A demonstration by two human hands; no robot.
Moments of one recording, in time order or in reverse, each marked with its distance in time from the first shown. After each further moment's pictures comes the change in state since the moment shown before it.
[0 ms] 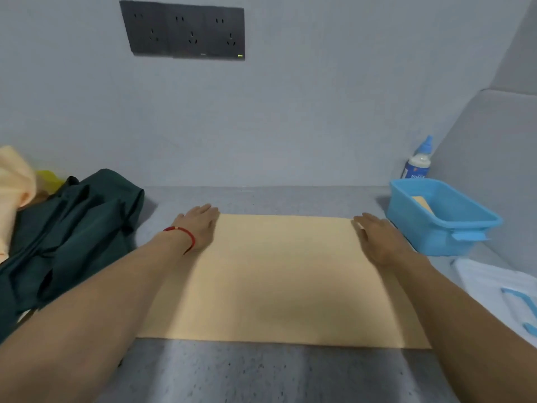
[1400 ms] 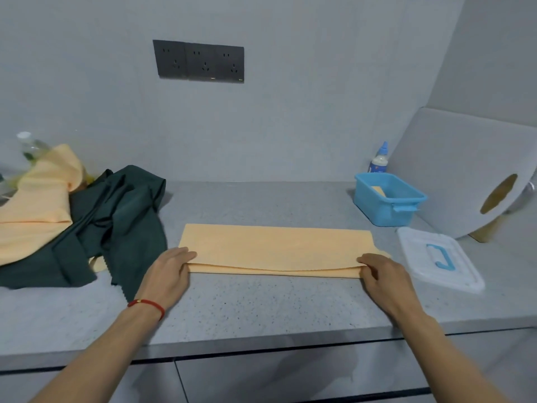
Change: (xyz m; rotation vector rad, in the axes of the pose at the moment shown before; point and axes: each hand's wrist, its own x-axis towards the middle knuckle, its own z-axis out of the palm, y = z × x) left_hand -0.251 -0.006 0.045 -0.338 0.392 0.017; right_hand -0.235 -0.003 -0.006 0.254 0.258 0.046
